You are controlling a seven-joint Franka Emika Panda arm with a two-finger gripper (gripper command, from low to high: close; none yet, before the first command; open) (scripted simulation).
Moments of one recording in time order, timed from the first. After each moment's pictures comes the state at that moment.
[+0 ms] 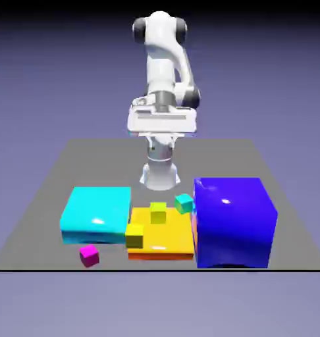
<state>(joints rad) 0.01 -0.53 -0.01 -2.78 0.00 3.02 0.70</state>
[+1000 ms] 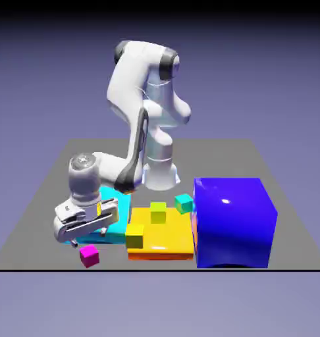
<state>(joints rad) -0.11 0.51 -0.29 -2.12 0.10 2.55 -0.26</state>
